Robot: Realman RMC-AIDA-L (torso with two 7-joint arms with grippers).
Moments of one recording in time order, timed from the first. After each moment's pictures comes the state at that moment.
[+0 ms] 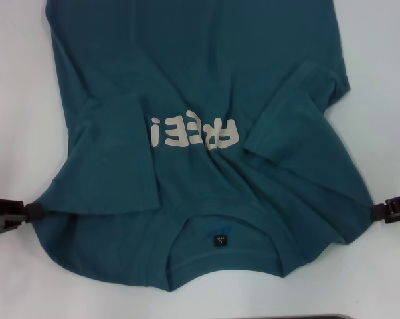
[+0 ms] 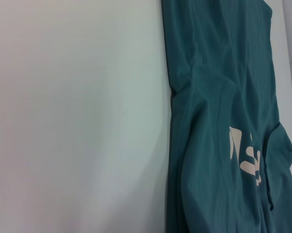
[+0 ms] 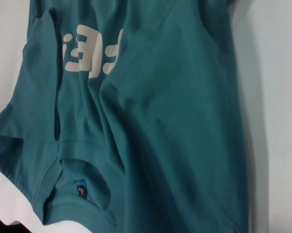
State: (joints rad) left arm -0.30 -2.05 -2.73 -0.80 -0.75 1.74 -2.35; right arm 0.48 1.90 -0.53 -0.64 -2.59 -1.78 2.23
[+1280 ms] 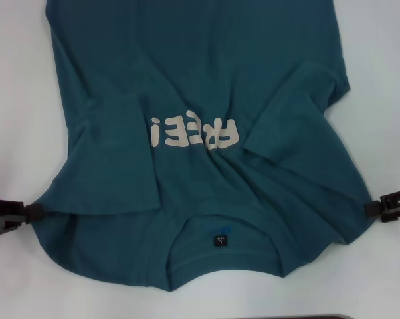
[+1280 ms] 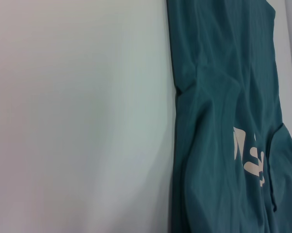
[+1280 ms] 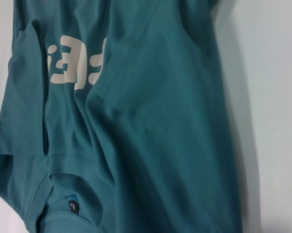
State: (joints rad) left arm -0.30 -2.04 -2.73 -0.78 -0.75 1.72 -2.35; right arm 0.49 1.91 -0.54 -0.64 -2.58 -1.74 2.29
